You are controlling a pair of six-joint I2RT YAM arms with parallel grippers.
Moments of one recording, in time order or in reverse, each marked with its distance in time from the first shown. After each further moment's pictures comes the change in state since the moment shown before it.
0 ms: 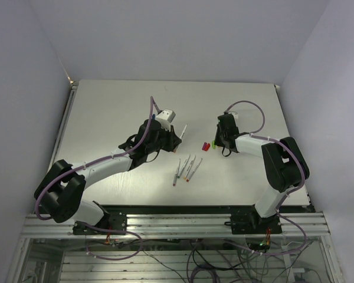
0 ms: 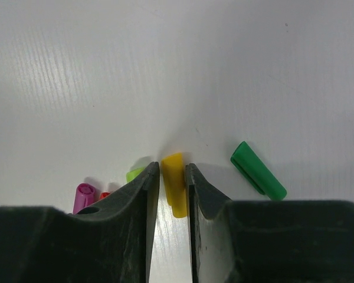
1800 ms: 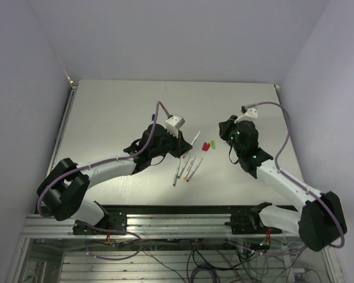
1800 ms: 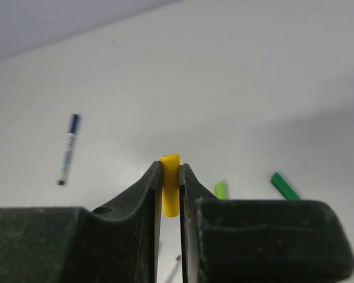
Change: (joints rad) left arm -0.053 0.025 -0.030 0.145 0.141 0.029; right arm 0.107 -0.564 -0.174 0.148 0.113 0.020
